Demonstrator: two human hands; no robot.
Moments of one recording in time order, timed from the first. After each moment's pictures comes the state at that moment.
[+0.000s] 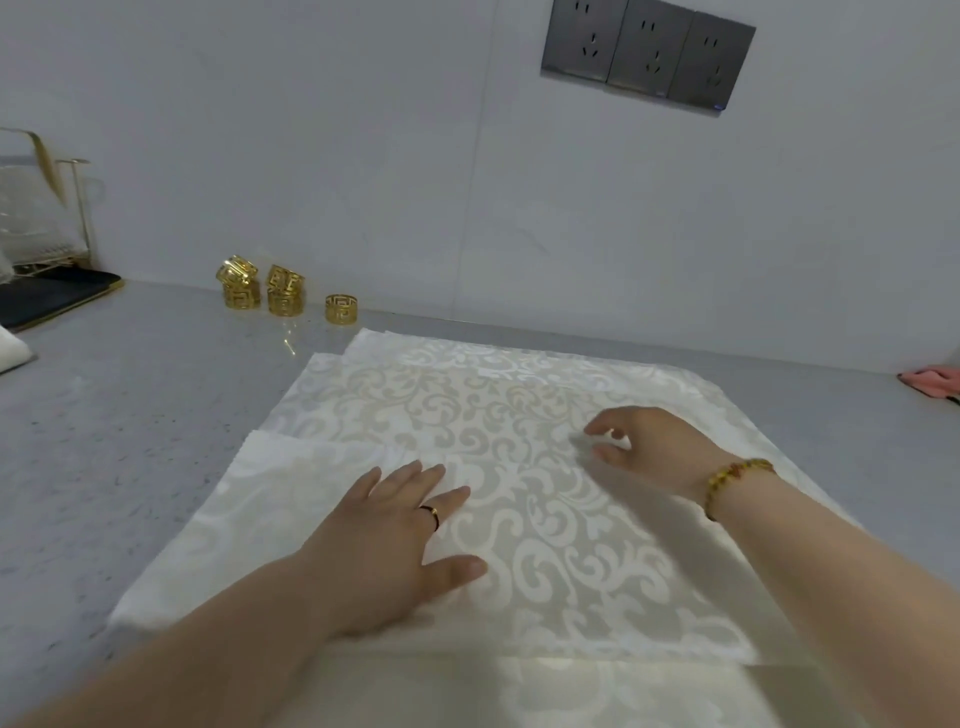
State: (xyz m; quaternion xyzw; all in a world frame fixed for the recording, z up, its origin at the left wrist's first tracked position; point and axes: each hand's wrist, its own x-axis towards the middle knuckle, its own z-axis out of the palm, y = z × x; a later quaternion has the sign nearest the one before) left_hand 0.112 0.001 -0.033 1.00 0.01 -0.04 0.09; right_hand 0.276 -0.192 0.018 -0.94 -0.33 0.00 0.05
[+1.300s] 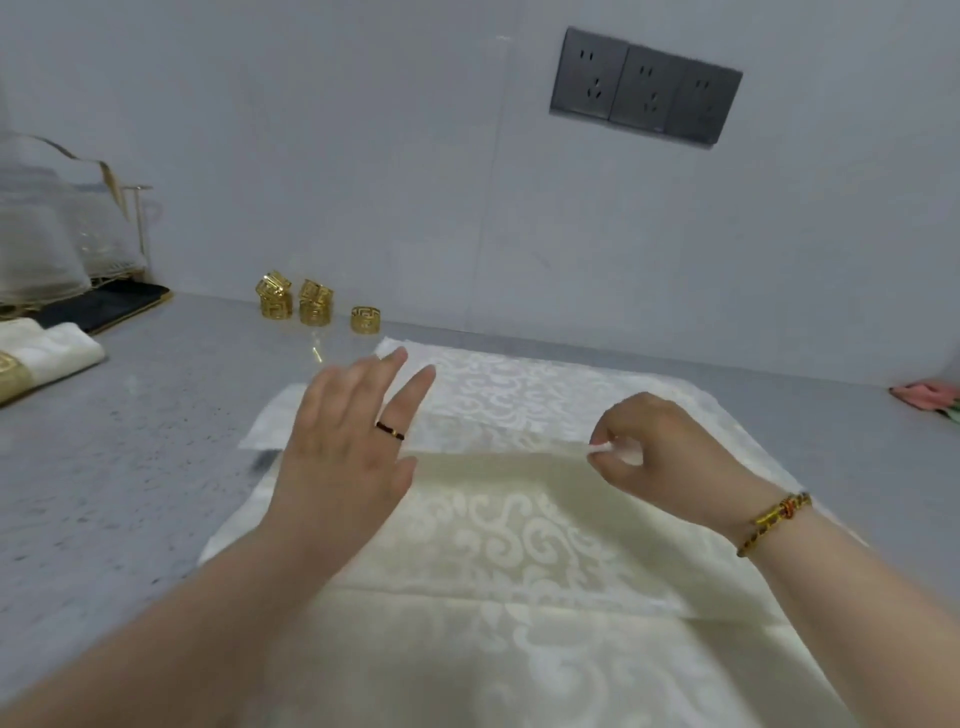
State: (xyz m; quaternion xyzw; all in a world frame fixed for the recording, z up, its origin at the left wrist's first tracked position) left_hand 0.080 0.023 -0.009 0.91 0.02 0.42 -0.02; right_hand 0.200 -0.204 0.041 -0.86 -0.47 -0.17 0.14
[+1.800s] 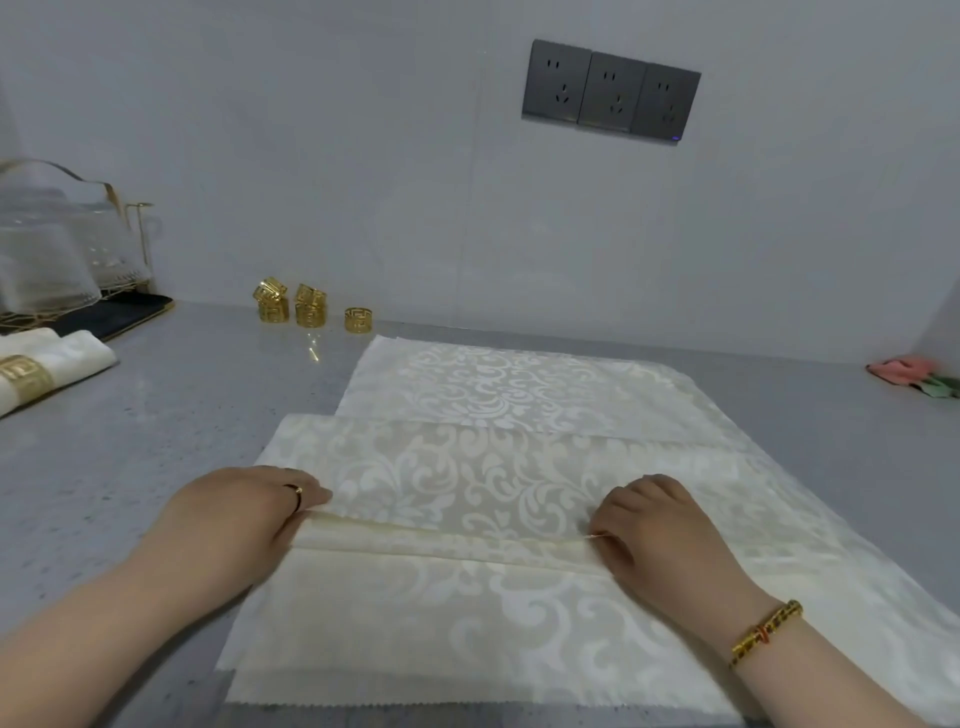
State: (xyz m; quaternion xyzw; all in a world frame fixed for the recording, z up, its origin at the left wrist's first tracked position) left_hand 0.014 0.054 -0.029 0.96 -0.04 0.26 -0.04; right_hand 0.169 -0.254 -0.033 -0.84 -0.47 -0.27 0.06
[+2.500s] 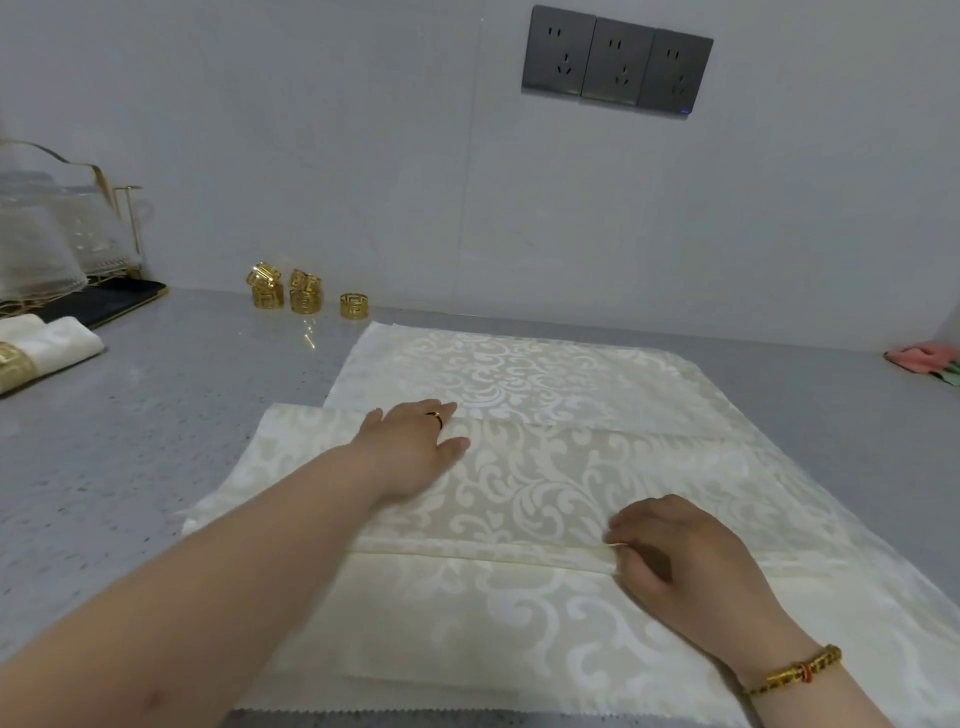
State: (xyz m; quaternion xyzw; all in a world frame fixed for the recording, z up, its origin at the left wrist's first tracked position) left_hand 0.130 -0.015 -0.007 0.99 0.09 -0.03 0.09; right_hand 0.164 -0.275 -0.043 -0.85 -0.43 -0.24 0.19
